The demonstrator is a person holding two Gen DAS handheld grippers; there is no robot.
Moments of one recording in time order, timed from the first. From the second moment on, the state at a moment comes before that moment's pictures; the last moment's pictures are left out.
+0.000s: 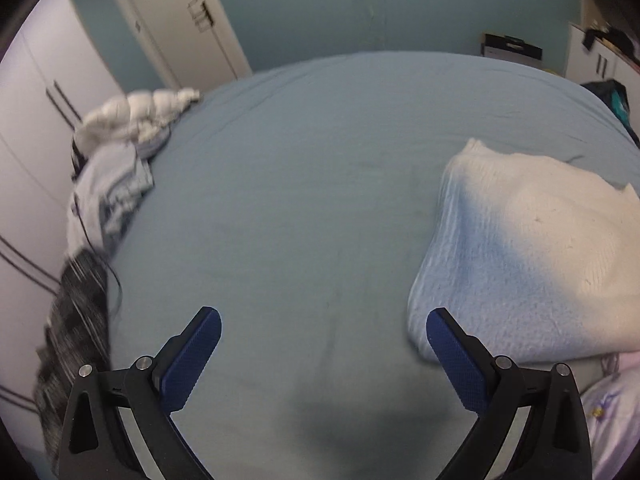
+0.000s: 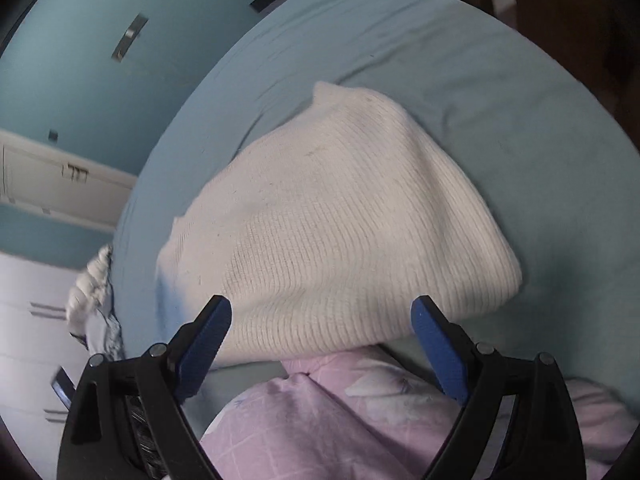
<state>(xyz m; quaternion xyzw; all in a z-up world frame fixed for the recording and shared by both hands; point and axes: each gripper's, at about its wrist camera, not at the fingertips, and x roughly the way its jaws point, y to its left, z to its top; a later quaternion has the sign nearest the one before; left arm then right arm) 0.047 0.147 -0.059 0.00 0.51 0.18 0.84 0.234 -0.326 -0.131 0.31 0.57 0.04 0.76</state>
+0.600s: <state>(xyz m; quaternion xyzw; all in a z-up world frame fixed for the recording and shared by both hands) 0.064 0.121 -0.139 -0.20 0.60 -0.01 0.78 0.194 -0.376 -0.201 0.49 0.50 0.01 0.72</state>
